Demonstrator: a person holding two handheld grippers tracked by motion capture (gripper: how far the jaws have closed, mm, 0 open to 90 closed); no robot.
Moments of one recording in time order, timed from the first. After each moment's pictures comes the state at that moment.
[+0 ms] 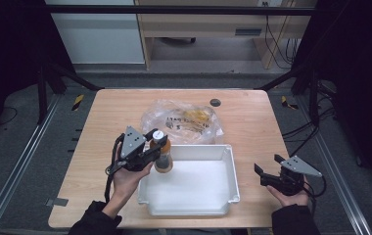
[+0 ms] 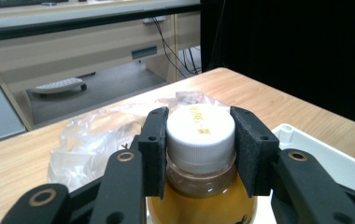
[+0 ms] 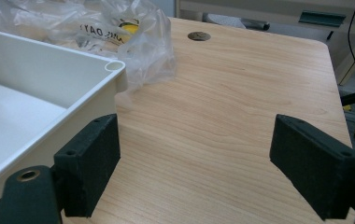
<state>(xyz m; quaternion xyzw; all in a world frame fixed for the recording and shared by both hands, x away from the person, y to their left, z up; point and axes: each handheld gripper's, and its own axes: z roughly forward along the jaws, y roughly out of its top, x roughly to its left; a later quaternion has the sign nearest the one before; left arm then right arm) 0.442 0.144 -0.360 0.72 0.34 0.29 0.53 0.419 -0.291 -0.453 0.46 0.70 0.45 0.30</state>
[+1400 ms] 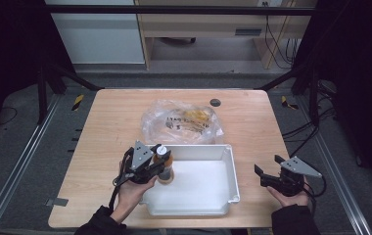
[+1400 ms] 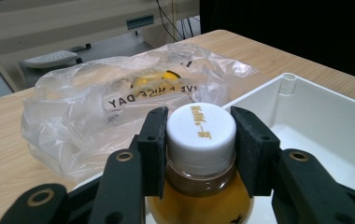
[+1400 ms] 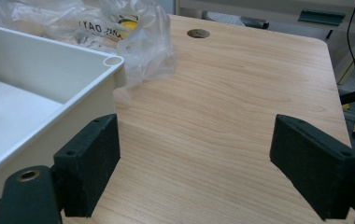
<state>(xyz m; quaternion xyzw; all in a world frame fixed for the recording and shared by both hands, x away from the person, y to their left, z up) 0.434 0.137 -0.402 0.75 0.36 0.27 0.49 0.418 -0.292 -0.455 0.46 0.70 0.45 0.31</state>
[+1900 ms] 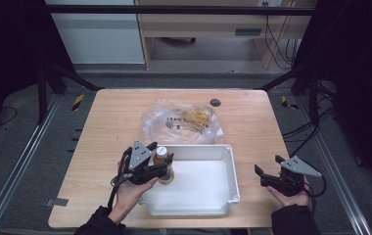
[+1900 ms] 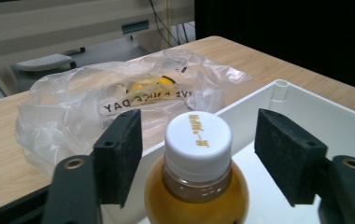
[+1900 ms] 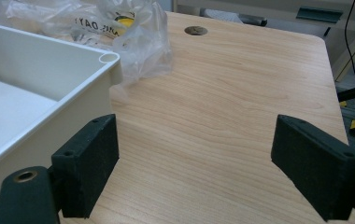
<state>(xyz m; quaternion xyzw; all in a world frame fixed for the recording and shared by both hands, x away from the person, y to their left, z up) 0.433 0.140 -0.398 0.74 0.35 0.26 0.51 0.419 -0.293 -0.455 0.47 0.70 0.45 0.31</state>
